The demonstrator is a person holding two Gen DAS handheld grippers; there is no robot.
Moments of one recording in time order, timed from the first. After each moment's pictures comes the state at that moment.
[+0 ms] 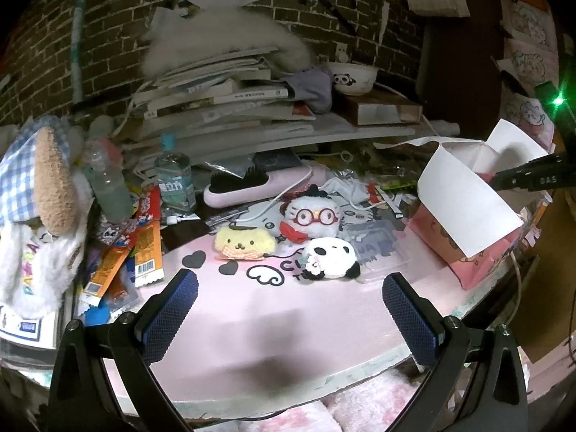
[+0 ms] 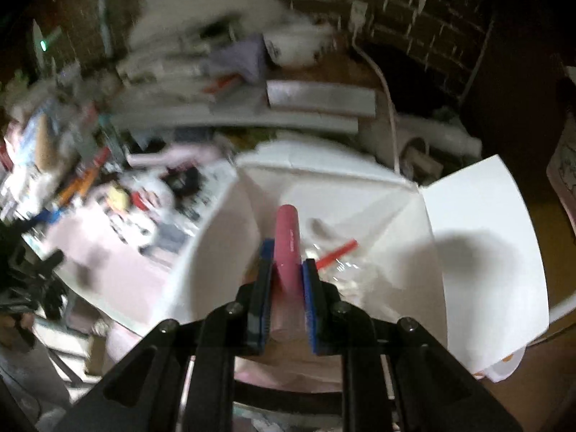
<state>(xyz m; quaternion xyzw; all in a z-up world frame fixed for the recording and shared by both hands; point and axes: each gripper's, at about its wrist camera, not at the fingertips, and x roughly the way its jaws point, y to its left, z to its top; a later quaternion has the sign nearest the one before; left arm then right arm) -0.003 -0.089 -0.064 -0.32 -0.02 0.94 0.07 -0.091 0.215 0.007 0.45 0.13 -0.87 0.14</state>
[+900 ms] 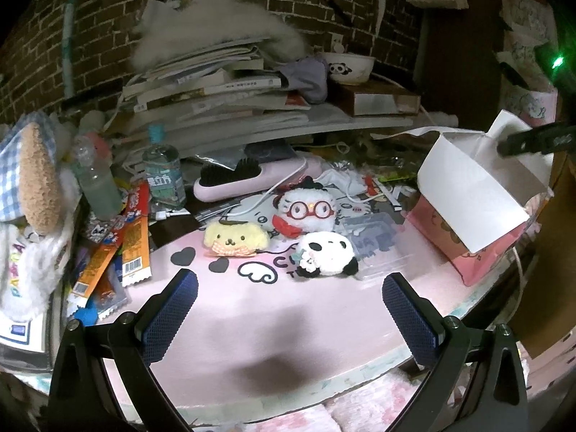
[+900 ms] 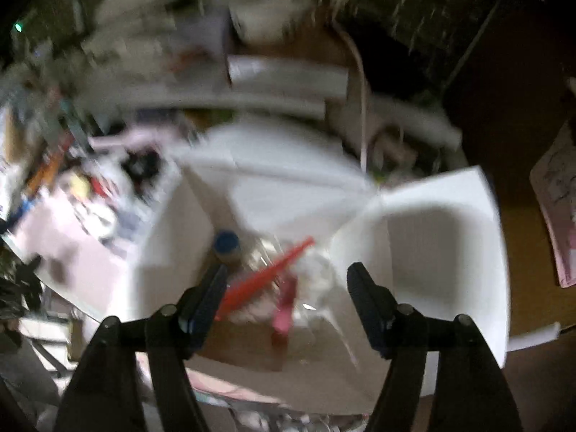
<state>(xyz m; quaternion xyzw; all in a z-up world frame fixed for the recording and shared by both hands) -0.012 -0.083 -0.073 -0.33 -0.02 0.94 0.08 -0.106 0.220 0.026 0.47 0.16 -0.86 0.10</state>
